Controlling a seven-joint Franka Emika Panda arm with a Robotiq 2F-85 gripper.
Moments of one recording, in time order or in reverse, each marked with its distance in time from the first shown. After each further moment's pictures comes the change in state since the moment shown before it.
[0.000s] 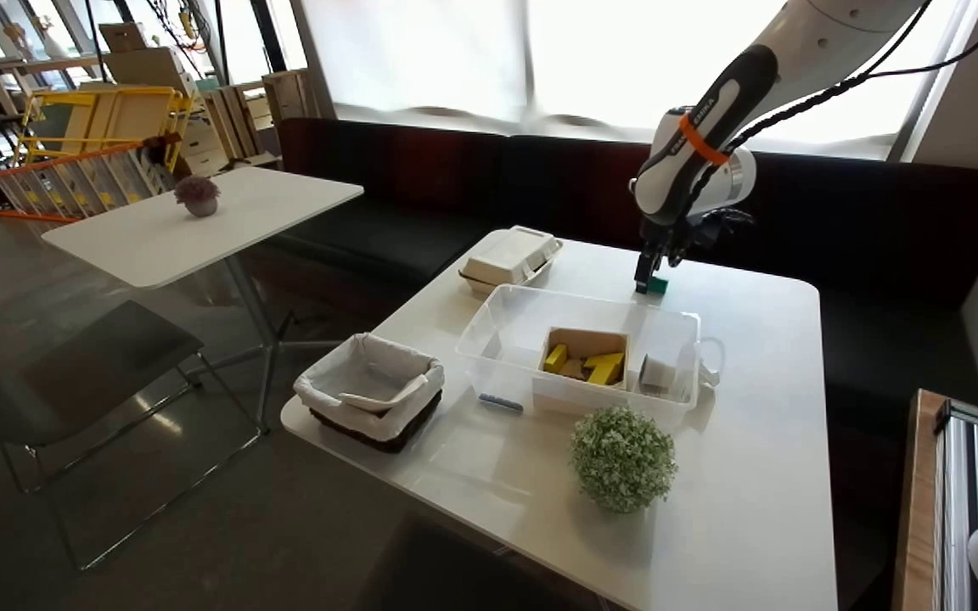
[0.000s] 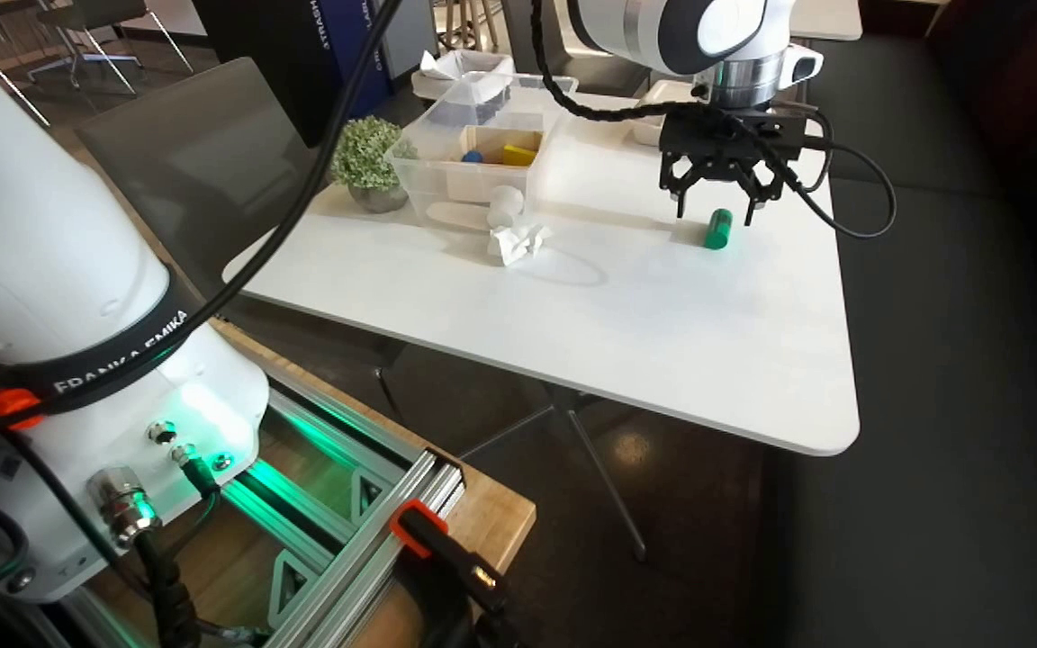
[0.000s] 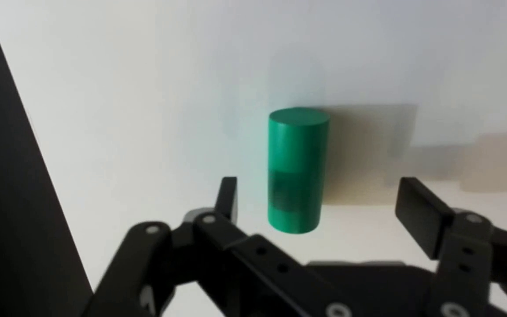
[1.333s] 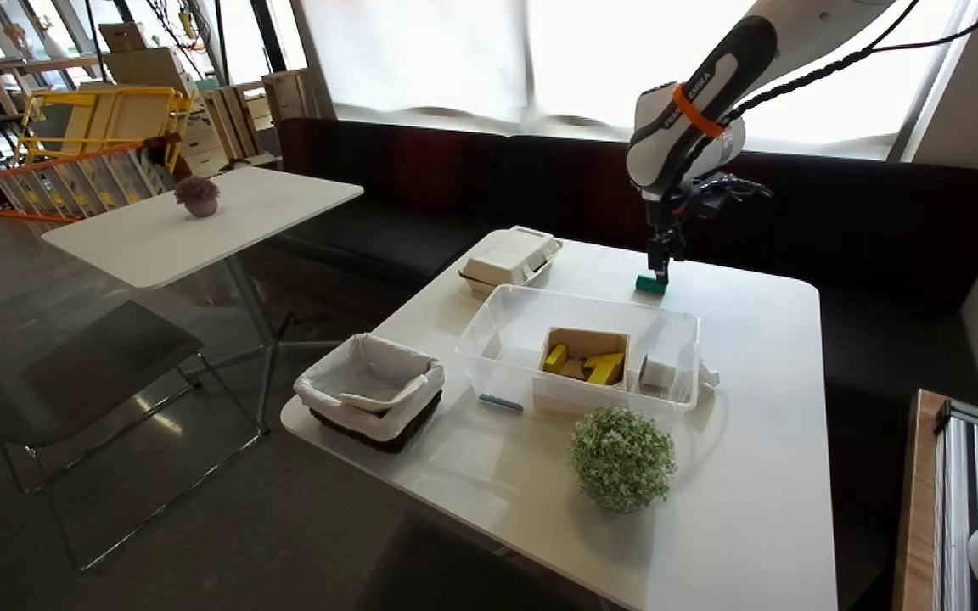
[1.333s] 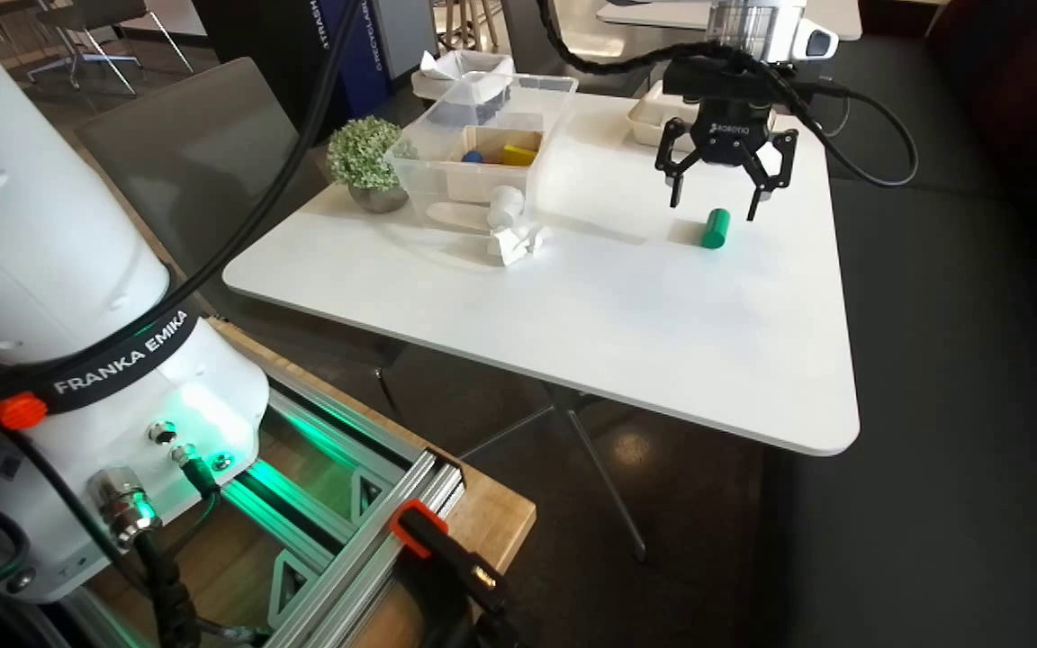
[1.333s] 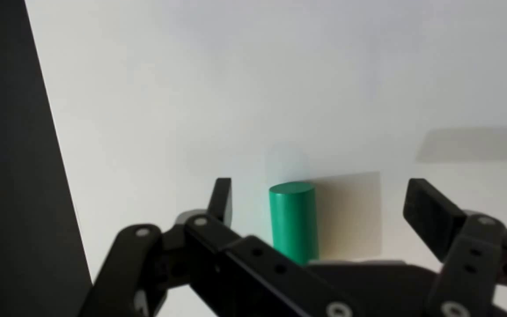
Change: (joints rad) arm 0.107 -0.040 -0.111 0.099 -0.102 -0.399 0.176
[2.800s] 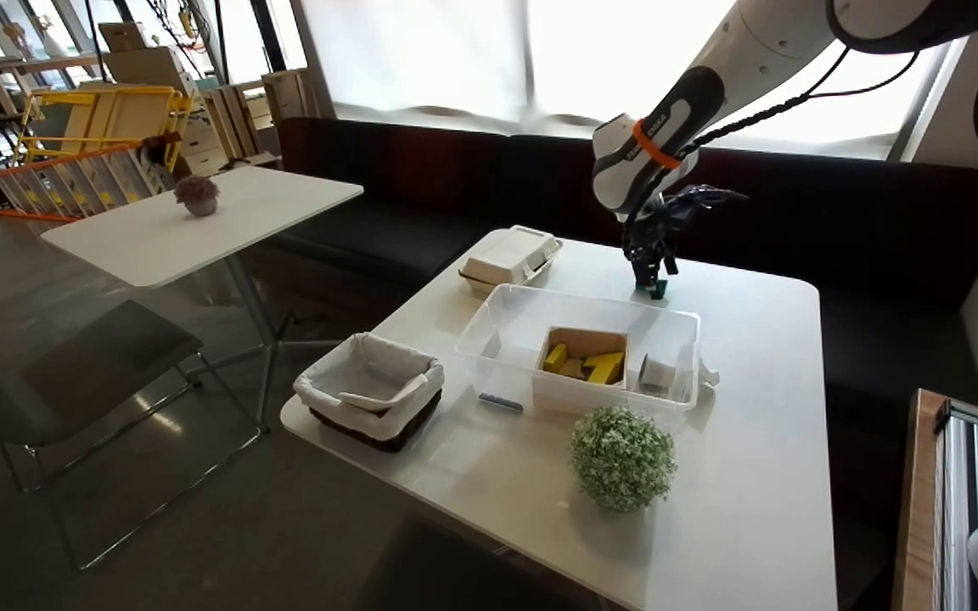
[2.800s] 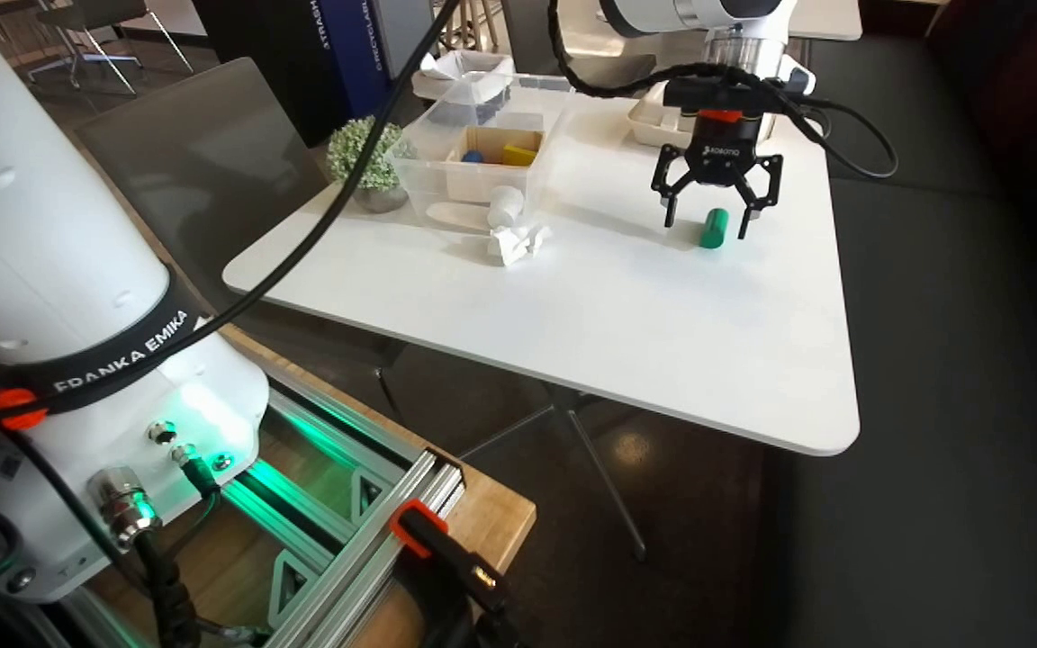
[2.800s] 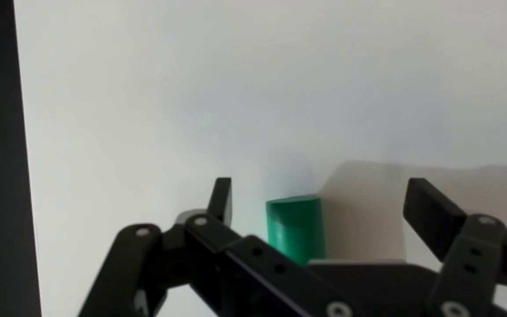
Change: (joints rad) arm 0.048 0.197 -0.006 0.252 -0.083 -0.250 0.094
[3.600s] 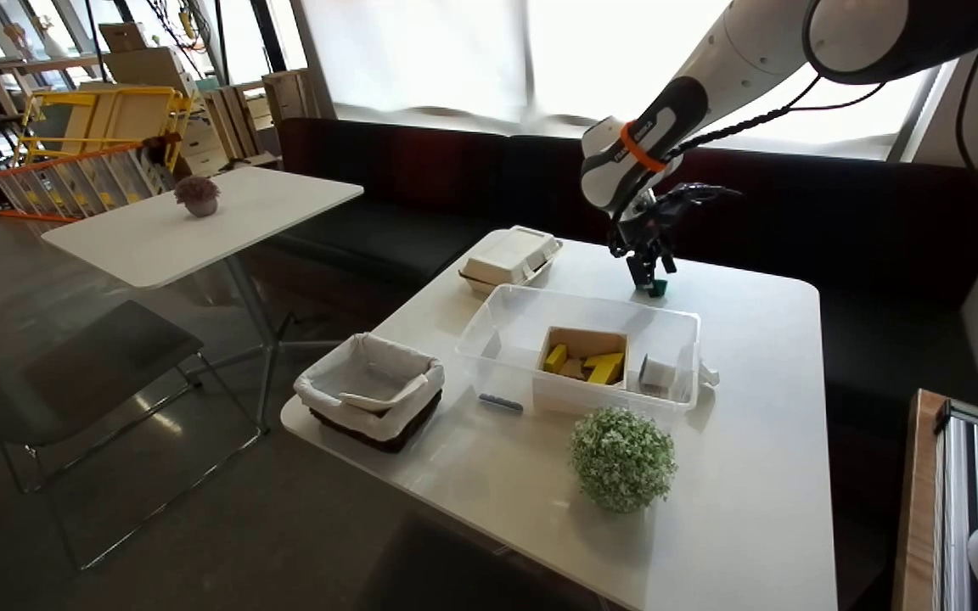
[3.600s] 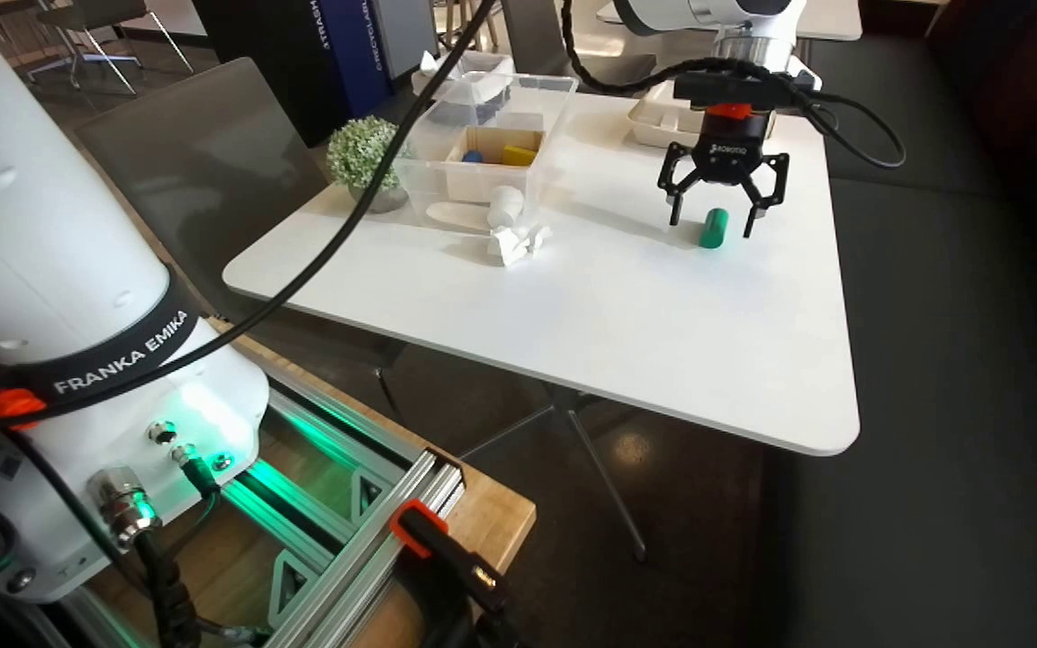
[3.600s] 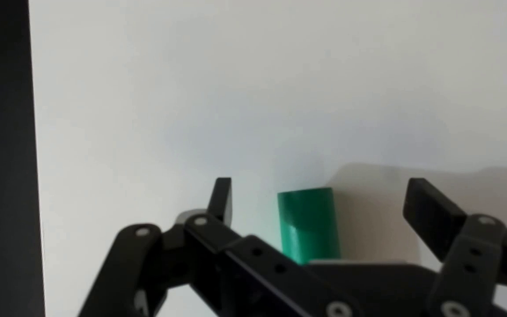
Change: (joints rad) arm 0.000 0.074 0.001 0.135 -0.002 -0.126 0.005
